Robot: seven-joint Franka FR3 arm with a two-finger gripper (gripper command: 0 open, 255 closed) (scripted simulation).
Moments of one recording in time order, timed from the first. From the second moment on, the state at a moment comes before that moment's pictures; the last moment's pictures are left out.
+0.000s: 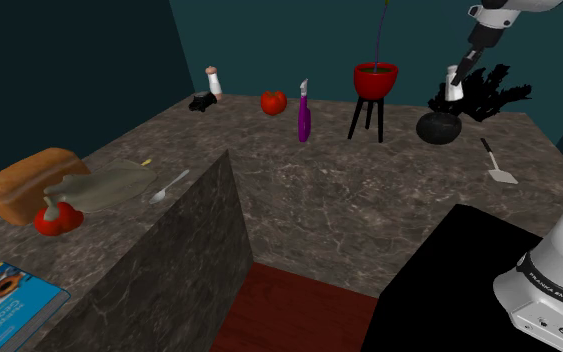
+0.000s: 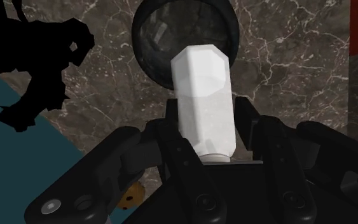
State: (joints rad) arm 0.04 -0.17 -0.77 -2.03 0.02 2.06 -0.85
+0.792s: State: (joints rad) arm 0.04 -0.08 -0.82 -2.09 0.11 2.18 -0.95
